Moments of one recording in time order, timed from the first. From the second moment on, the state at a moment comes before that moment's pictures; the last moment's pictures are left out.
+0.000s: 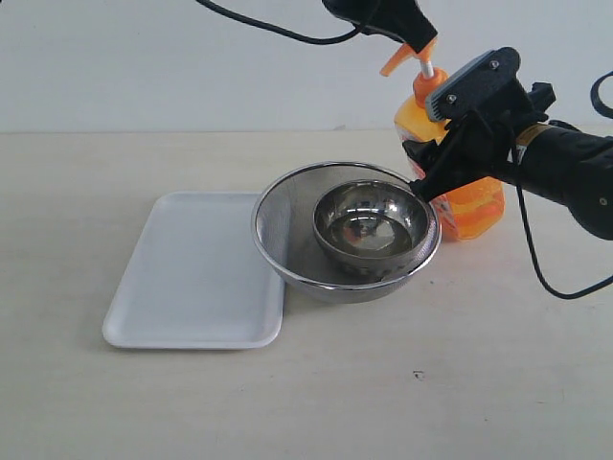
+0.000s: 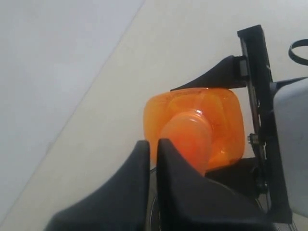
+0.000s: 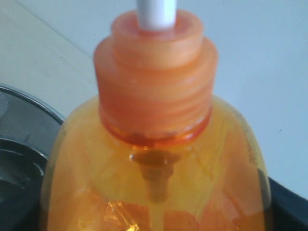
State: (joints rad) left arm -0.66 2.16 -2.27 -0.20 0.93 0.55; right arm 0.26 1.78 -0.84 -0.25 -0.57 -0.28
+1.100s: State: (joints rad) left arm -0.66 2.16 -2.27 -0.28 0.91 0.56; right arm 0.26 1.78 -0.84 -0.25 -0.57 -0.28
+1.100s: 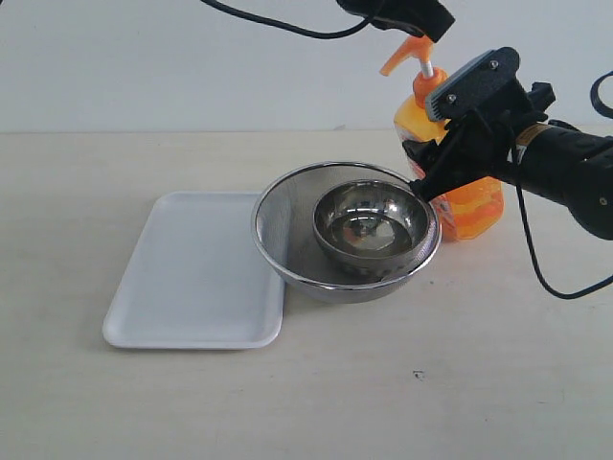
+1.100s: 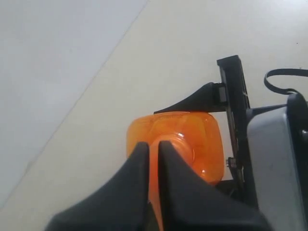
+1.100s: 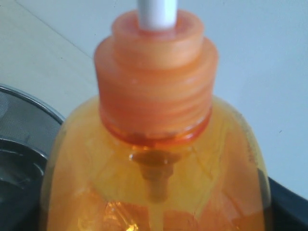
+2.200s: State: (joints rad) left arm -0.66 2.18 -2.28 -0.28 0.91 0.56; right arm 0.26 1.78 -0.84 -0.25 -0.57 -0.28
